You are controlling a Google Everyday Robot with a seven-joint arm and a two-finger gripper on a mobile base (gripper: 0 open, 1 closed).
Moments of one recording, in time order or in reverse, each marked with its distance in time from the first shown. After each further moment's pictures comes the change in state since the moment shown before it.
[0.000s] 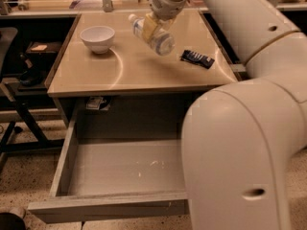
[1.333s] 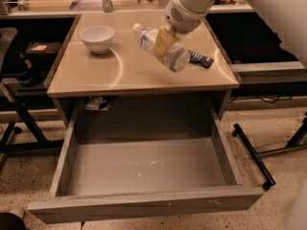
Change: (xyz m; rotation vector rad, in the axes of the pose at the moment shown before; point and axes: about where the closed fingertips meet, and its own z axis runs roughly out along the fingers) arm 0.074 0.046 -0.051 -0.020 -0.024 -0.077
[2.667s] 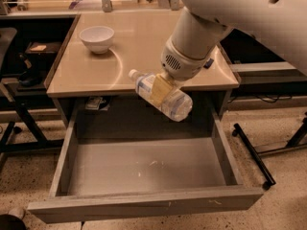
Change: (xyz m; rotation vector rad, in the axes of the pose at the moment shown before) arm 0.096 0.104 0.005 -0.080 0.155 0.044
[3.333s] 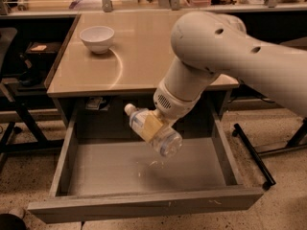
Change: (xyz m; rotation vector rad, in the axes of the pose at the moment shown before) arm 0.042 0.048 0.067 -0.131 0.060 0.102
